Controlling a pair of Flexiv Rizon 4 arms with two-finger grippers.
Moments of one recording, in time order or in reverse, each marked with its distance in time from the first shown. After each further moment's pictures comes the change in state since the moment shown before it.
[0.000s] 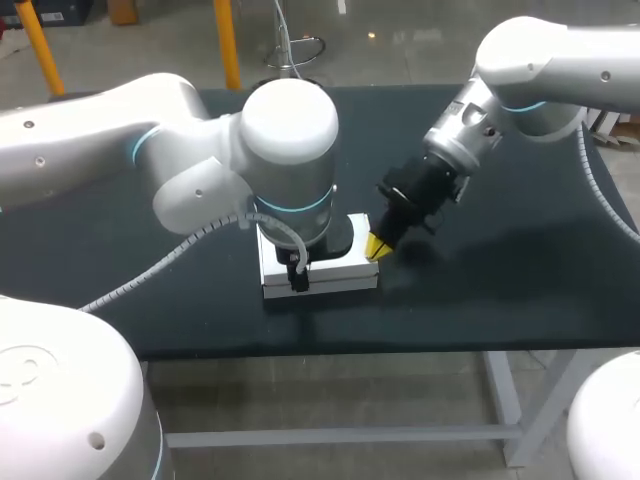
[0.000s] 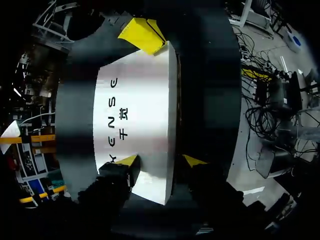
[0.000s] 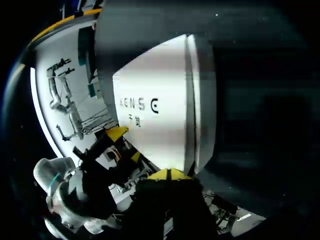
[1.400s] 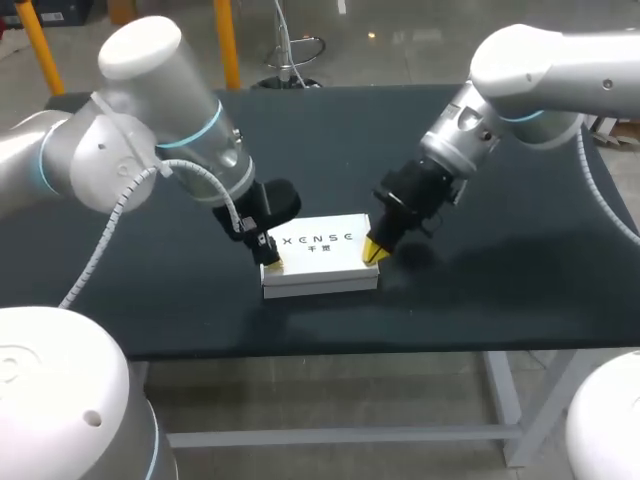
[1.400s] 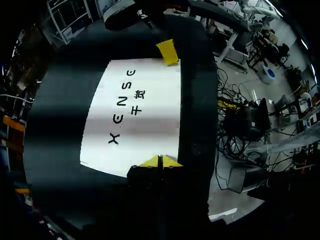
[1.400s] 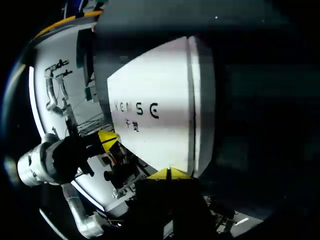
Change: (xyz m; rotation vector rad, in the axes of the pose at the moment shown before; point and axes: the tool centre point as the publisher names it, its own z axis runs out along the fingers) left arm -0.009 0.031 -0.005 0.278 0.325 -0.117; right arm -0.004 0.004 0.009 -0.057 -0.043 -0.008
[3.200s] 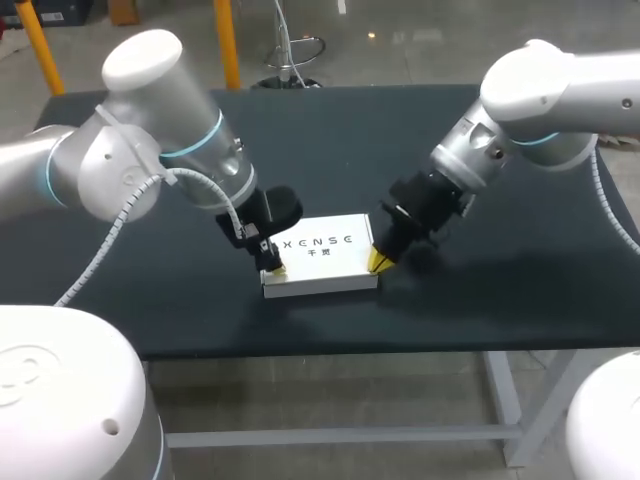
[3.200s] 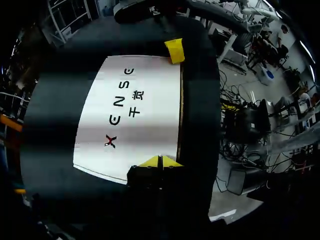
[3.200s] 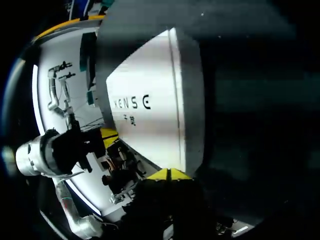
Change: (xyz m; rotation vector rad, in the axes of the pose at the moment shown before) left arm 0.000 0.000 0.015 0.018 0.012 -0.004; right arm -0.014 -0.003 0.006 -0.079 0.011 -0.035
